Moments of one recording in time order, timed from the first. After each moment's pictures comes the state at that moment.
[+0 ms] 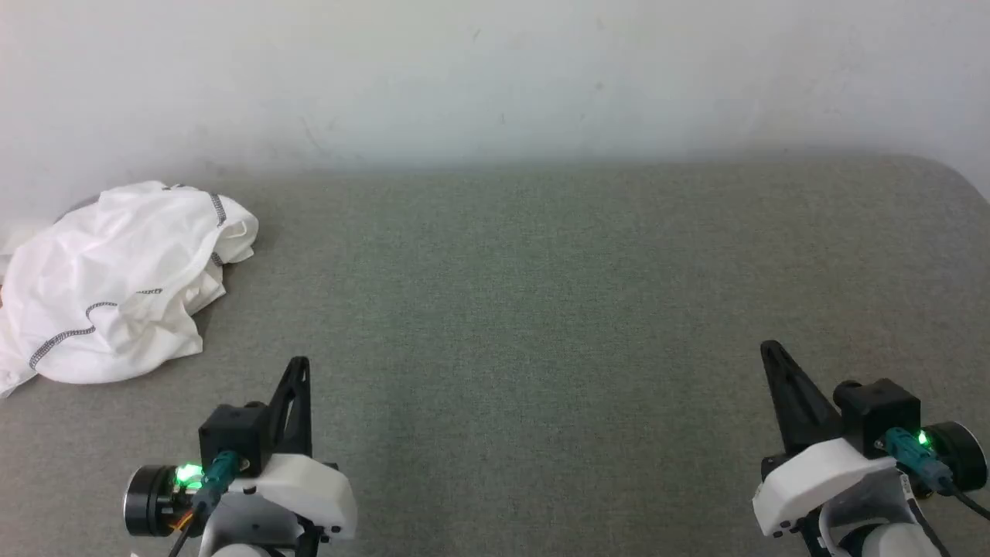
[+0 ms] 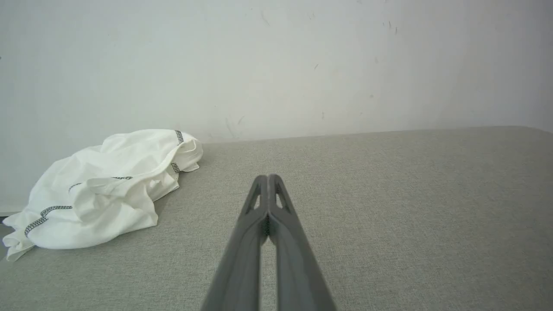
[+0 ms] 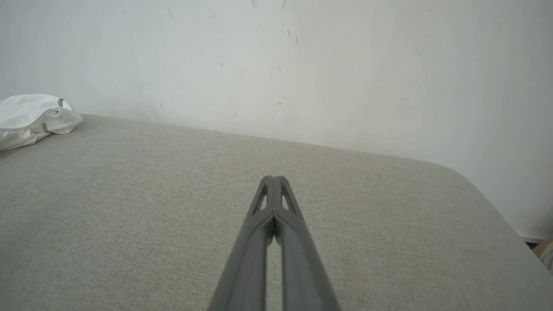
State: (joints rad) left arm 0.01 0.05 0.00 0.00 0.00 0.01 0.00; right arm 0.01 -0.05 0.00 0.00 0.00 0.13 0.00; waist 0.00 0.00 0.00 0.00
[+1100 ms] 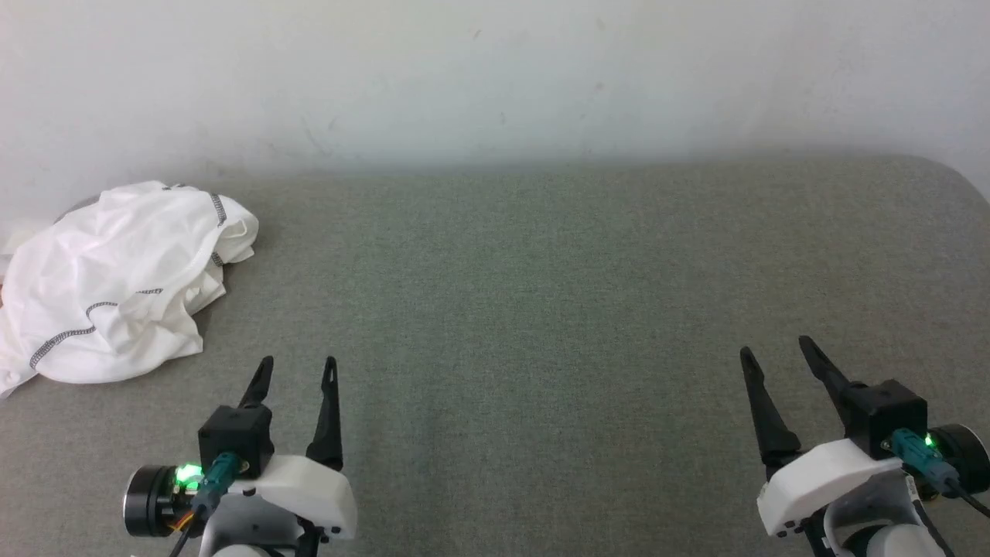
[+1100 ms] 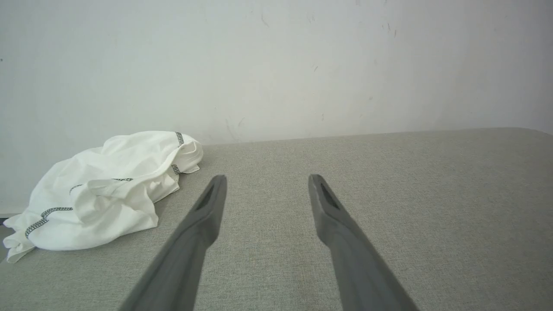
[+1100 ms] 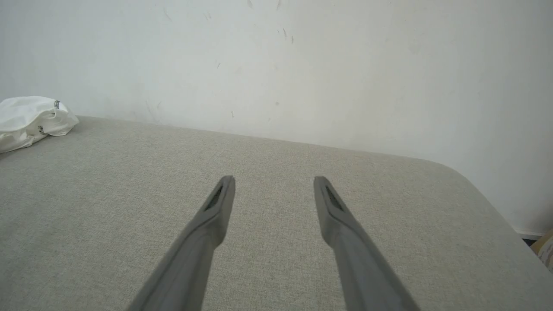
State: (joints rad) left arm 0.01 0.05 -0.01 0.00 0.00 0.01 0.00; right arm 0.02 -0.05 -0.01 0.01 0.01 0.13 0.00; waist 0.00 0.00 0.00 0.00
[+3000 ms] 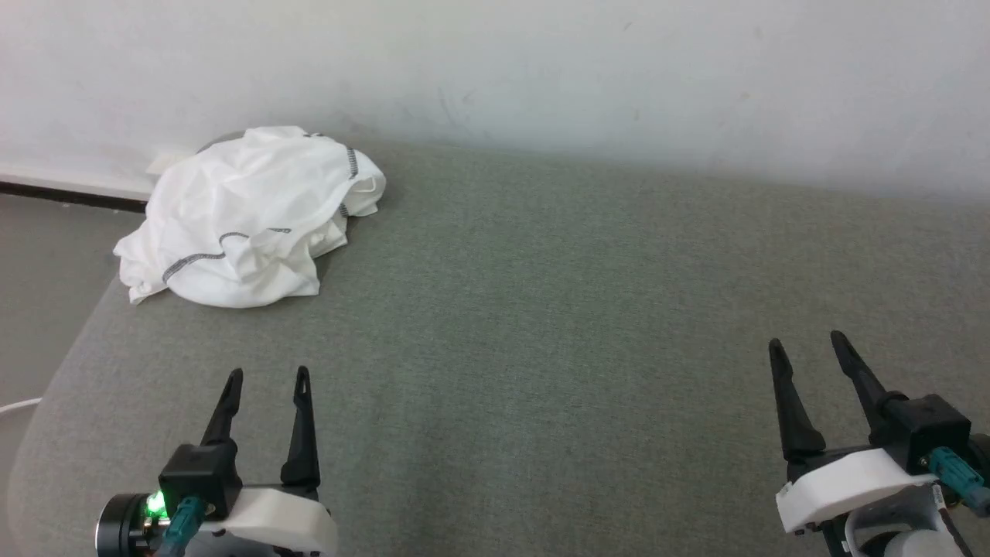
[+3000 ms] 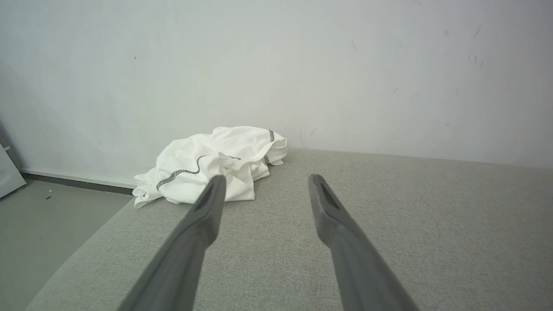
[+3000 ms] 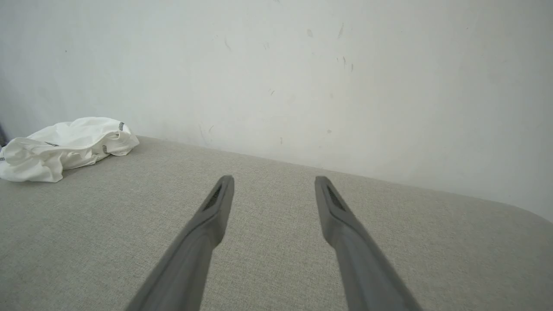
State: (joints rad) left arm 0.08 0.05 0.03 -0.05 -0.04 0.01 -0.12; right arm 0.03 -0.05 -0.06 0.02 0.05 0.13 -0.12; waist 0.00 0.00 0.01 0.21
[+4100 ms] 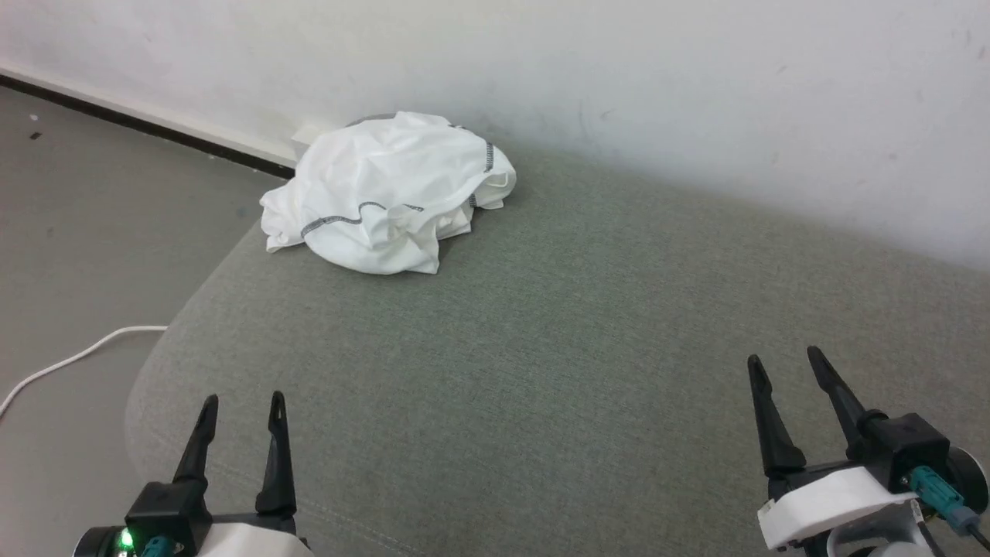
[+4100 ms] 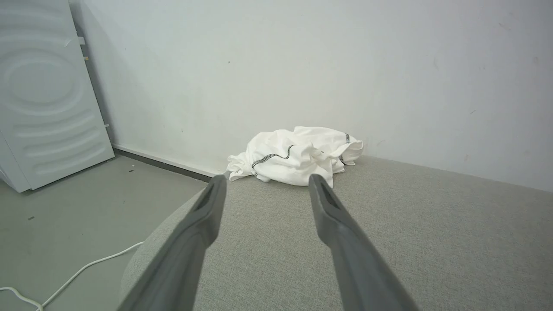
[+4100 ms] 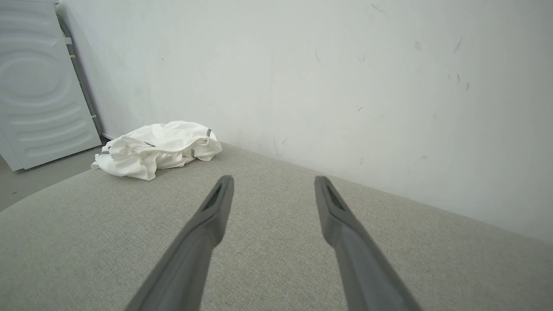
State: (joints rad) left arm 0.14 0.05 0.09 -0.06 -0.06 -0.04 -0.19; right arm 0.04 -0.05 -0.02 0.07 0.07 0.13 -0.19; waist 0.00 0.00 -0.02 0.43
